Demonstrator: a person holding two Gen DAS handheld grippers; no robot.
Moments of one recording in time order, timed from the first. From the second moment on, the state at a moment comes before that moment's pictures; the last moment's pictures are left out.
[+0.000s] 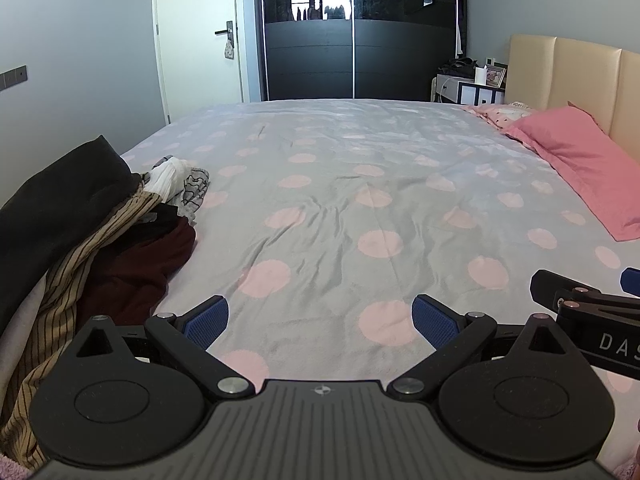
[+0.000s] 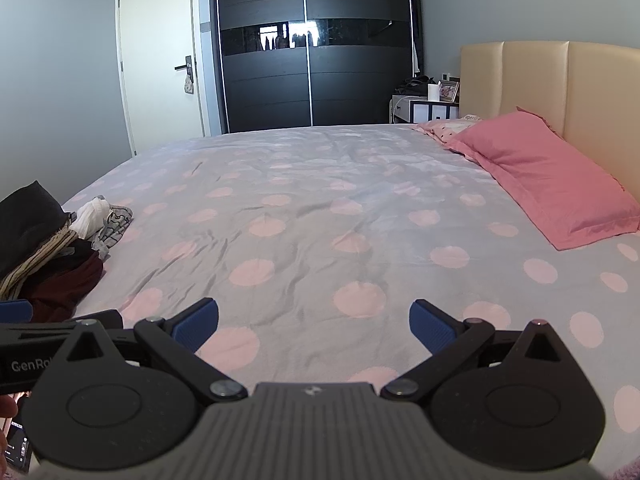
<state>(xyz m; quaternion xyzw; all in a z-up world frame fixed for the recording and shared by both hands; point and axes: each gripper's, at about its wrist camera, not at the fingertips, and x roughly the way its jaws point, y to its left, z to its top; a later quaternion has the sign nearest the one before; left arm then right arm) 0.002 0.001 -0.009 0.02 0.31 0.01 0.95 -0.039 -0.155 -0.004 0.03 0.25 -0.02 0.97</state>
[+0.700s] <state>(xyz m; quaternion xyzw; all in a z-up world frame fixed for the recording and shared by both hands) 0.004 0.003 -0.010 0.02 0.31 0.01 0.95 -0.036 -0.151 -0.005 0.03 0.25 -0.02 0.97</state>
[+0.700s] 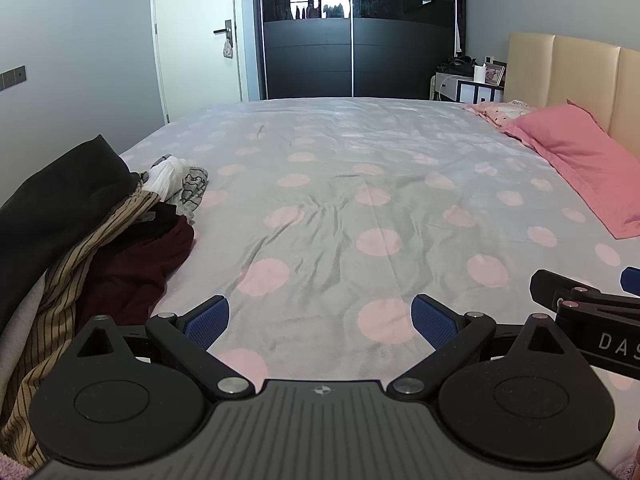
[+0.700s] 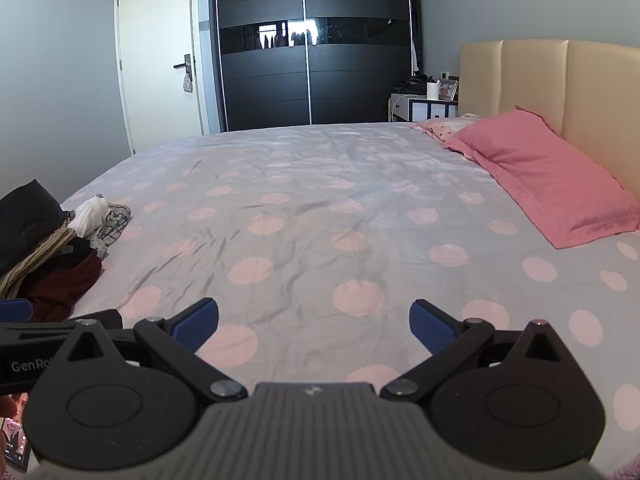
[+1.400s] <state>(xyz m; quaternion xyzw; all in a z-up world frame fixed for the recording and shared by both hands) 0.012 0.055 -0.019 0.01 0.33 0.03 0.94 -0.036 -0.175 -0.017 0.02 0.26 -0.02 0.97</state>
